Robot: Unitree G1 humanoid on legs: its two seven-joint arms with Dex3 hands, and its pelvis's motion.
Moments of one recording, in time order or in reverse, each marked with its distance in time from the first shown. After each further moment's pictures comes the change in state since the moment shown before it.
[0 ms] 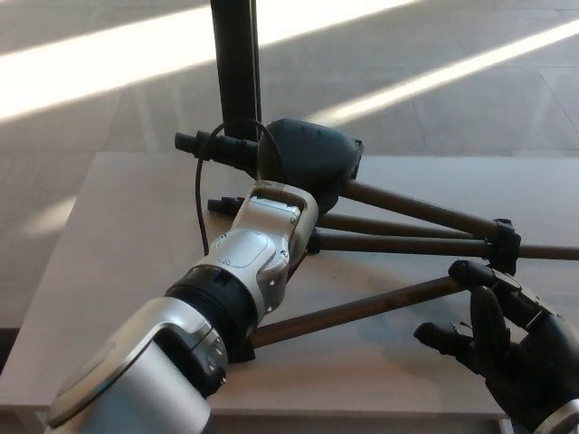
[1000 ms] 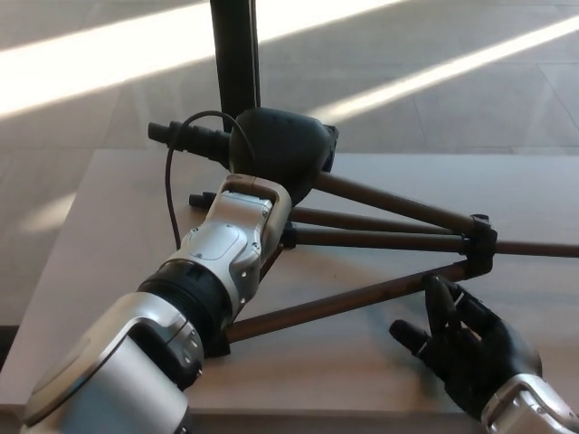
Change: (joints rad) left_arm 0.000 0.068 -0.003 -0.011 -0.013 -0.034 0.047; right_arm -0.207 0.102 -0.048 0.257 0.025 0.107 -0.186
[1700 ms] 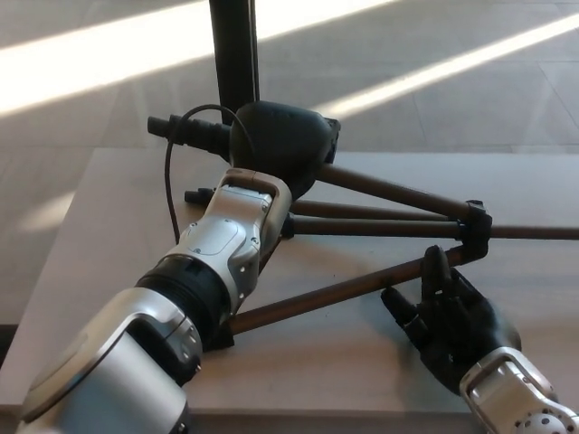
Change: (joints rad) left_arm -0.020 0.008 -0.001 0.004 -0.001 -0.011 -0.004; right_arm -0.076 0.046 -0.026 0.099 0.098 -0.027 -0.017
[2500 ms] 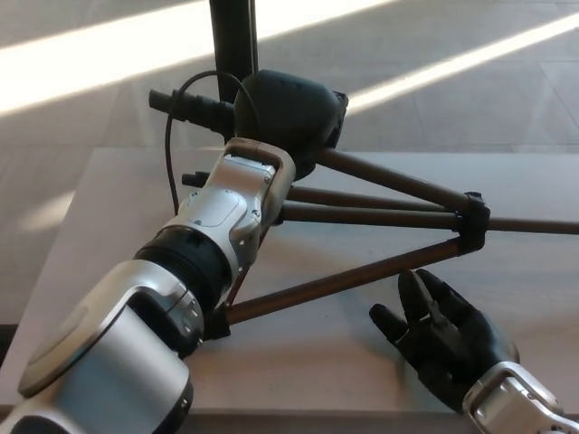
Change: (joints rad) left_arm -0.080 0.021 -0.009 0.032 0.002 -0.041 -0.021; right_arm 0.075 -0.039 0.046 -0.078 0.044 0.063 -0.013
